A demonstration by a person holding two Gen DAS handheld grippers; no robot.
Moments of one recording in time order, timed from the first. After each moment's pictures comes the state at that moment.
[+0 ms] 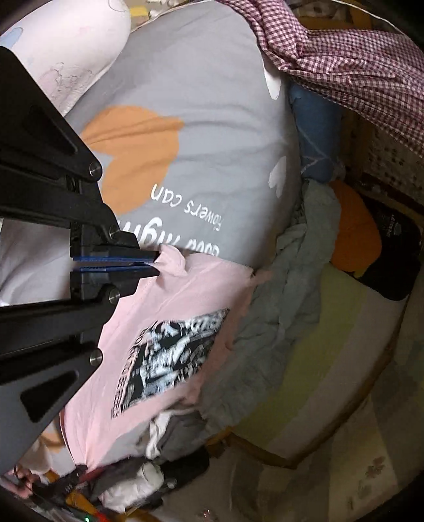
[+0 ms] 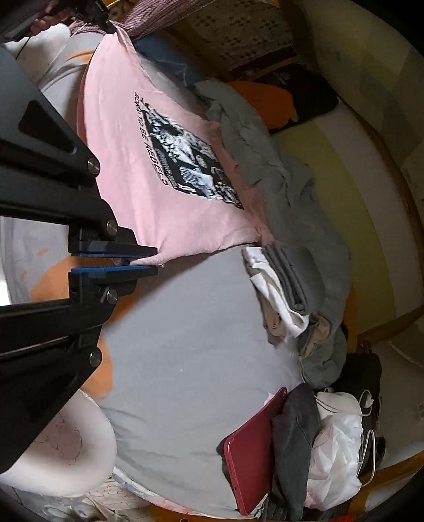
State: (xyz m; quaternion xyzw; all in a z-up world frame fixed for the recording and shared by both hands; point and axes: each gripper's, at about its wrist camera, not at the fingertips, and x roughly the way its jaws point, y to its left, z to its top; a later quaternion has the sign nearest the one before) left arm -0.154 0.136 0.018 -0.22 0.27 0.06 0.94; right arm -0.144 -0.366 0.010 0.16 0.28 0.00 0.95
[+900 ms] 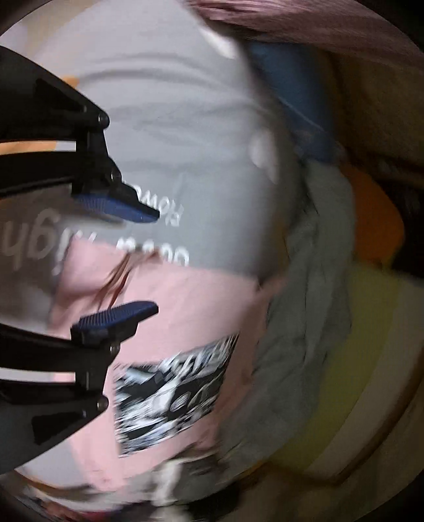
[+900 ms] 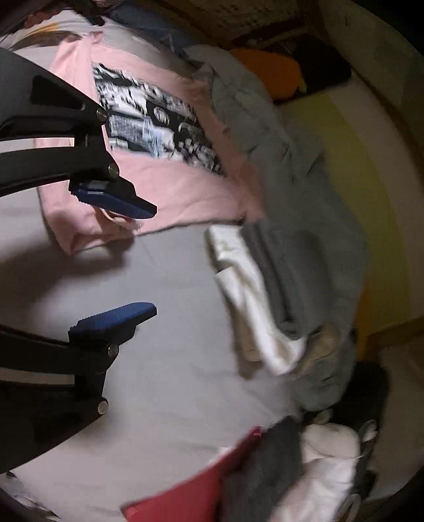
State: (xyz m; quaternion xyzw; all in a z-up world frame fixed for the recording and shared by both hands) left arm -0.025 0.129 0.016 -0.10 0.33 0.05 0.94; right arm 0.005 -0.366 0.025 0.11 0.29 -0.01 0.95
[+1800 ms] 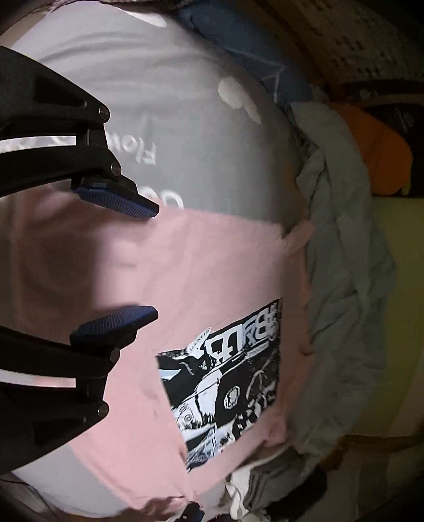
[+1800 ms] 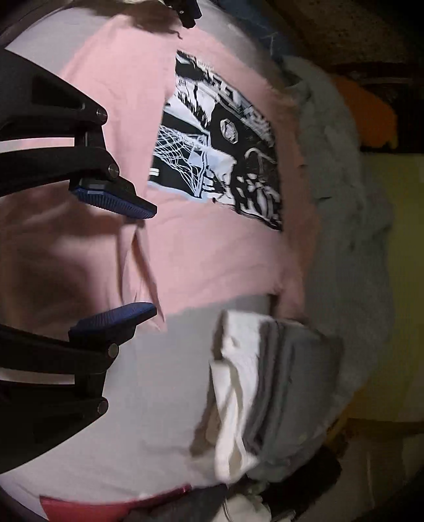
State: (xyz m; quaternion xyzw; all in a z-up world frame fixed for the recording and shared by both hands) left arm 0.032 0.096 -0.007 0.00 0.38 0.02 0.92; right arm 0.062 -0.295 0.015 -0.05 0.36 0.02 0.93
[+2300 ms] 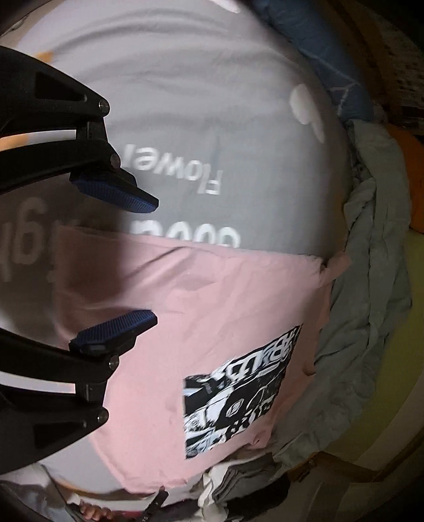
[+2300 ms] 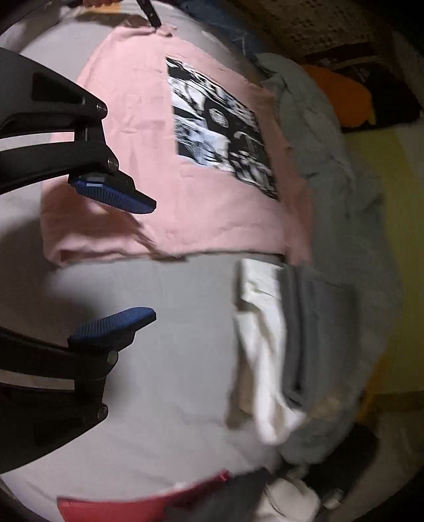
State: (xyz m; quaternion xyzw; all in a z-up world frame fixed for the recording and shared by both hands) left arm 0.016 0.140 -0.030 -0.11 0.44 0.00 0.89; right arm 0.053 -0.353 0.005 0.05 0.41 0.04 0.91
